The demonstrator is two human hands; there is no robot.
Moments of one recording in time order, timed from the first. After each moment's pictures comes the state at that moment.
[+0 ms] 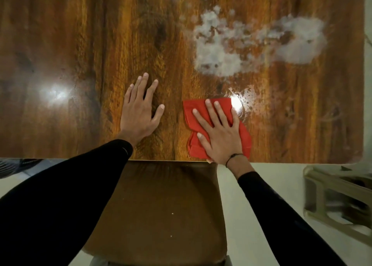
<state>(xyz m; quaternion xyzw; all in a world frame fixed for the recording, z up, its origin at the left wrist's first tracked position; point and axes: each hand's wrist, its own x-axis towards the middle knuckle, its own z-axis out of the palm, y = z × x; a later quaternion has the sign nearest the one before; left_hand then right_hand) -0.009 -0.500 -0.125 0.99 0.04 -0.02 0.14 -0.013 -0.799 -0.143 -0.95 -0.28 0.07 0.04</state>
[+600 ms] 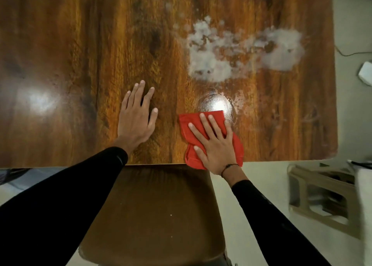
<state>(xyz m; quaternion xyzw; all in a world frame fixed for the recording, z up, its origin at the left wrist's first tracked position) -0.009 -0.500 -0.118 0.99 0.02 -0.03 0.16 -0.038 -0.805 -0.135 -0.96 -0.28 0.08 0.03</state>
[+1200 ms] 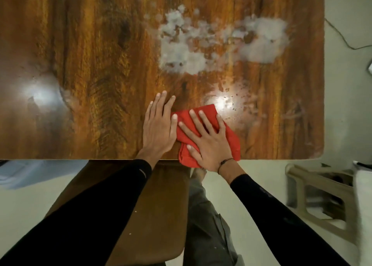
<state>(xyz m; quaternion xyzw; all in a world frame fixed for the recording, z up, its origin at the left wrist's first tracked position) -0.017 -0.675 -0.121 0.97 0.06 -0.01 0.22 -0.018 -0.891 -0.135 -0.94 -0.34 0.10 0.04</state>
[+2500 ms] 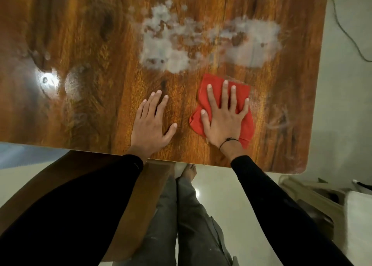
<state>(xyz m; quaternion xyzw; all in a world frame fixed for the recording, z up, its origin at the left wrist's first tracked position) -0.013 -0.719 -0.134 0.99 0.05 0.00 0.14 0.079 -0.952 -0.131 -0.98 -0.15 0.08 0.05</state>
